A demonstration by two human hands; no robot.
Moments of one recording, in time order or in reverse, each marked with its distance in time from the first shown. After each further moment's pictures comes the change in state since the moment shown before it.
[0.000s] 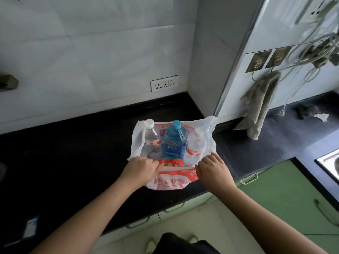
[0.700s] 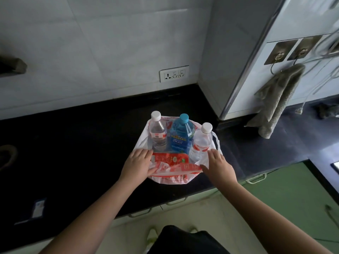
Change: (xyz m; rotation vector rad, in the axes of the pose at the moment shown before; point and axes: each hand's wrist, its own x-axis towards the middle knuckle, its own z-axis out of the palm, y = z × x) left_hand -0.033 -0.010 0.051 -0.101 -0.142 -0.323; right_hand 0.012 0.013 0.038 0.246 -0.282 0.301
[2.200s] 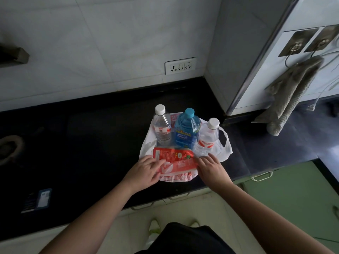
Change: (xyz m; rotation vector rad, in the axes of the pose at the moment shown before) left_hand -0.029 0.003 0.022 -0.126 -0.001 0.282; right_hand 0.007 0.006 0.054 -0.098 0.198 -0.520
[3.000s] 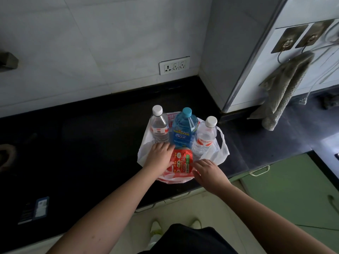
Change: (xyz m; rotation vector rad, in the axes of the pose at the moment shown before) left_hand 0.083 0.018 0.004 0.098 -0.246 -0.218; right_hand -0.009 -0.021 -0.012 0.156 -0.091 0.046
